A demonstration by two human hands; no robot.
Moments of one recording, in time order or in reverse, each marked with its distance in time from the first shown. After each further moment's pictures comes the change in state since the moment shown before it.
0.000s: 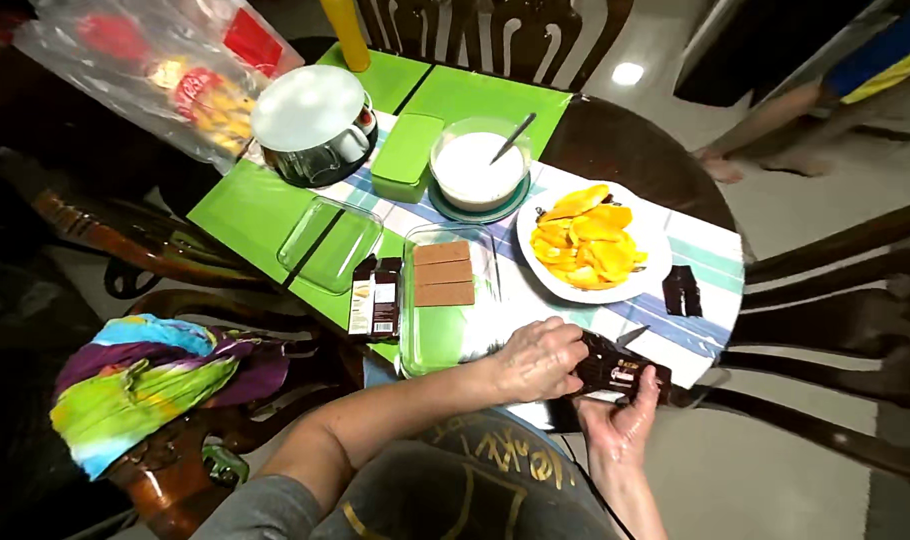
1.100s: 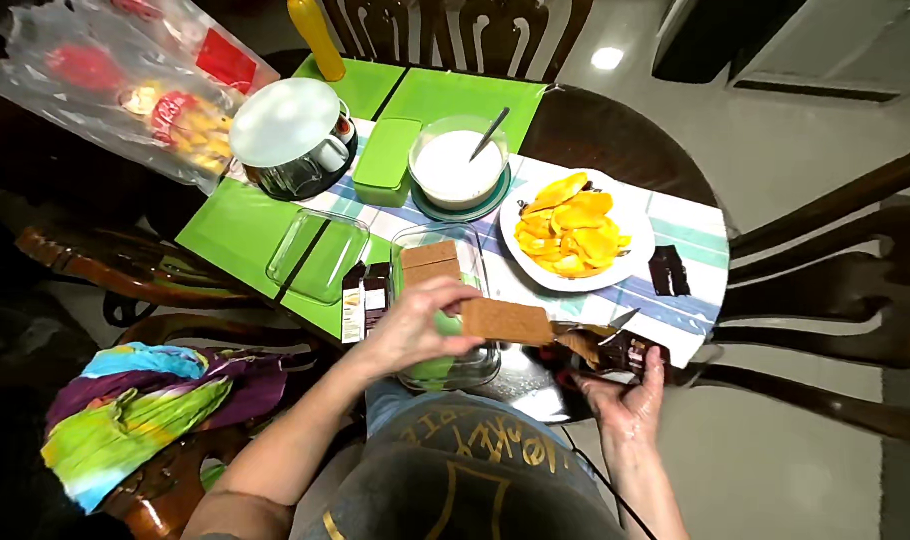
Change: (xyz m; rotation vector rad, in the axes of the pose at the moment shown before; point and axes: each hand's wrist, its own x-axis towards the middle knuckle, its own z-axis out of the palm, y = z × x) left_hand -0.076 -0.027 -0.114 -0.159 0.231 -0.200; right_hand 0.015 -0.019 0.000 0.002 0.240 0.095
